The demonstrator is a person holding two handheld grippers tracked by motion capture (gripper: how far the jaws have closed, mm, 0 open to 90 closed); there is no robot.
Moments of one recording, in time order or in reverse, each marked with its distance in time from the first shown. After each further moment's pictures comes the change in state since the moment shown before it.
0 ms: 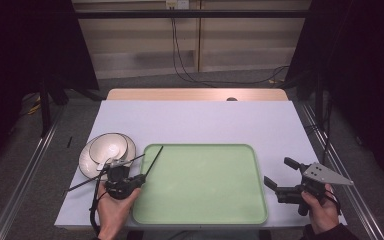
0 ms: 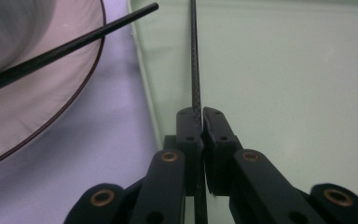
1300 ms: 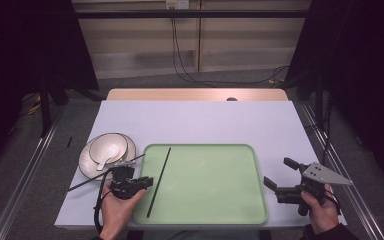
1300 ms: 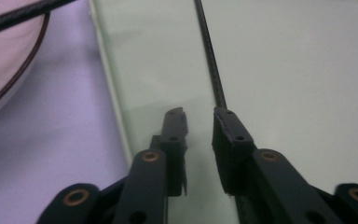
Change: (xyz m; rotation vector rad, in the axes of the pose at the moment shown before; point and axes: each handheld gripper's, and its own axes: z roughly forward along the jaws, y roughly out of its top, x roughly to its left) left arm 0.002 -0.002 0.007 0.015 -0.128 0.025; right arm 0.000 0.000 0.001 0.005 0.002 -0.003
